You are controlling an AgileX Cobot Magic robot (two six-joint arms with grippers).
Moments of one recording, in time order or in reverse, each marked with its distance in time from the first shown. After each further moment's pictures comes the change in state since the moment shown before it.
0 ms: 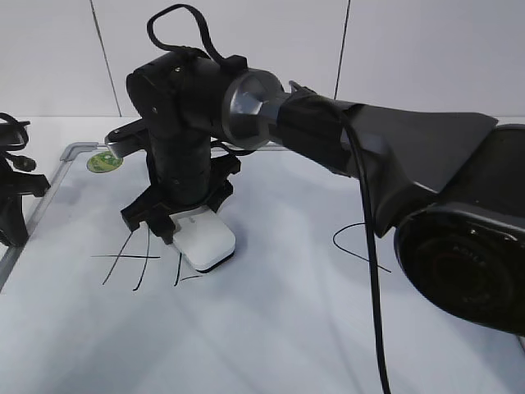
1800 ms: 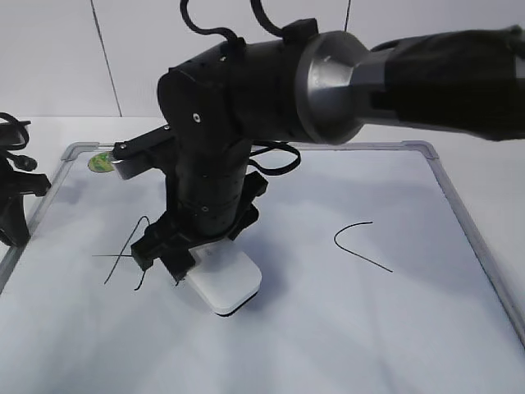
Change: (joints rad) left arm 0.000 0.001 0.000 -0.004 -0.003 0.002; right arm 0.049 -0.380 0.568 0.053 -0.233 -0.015
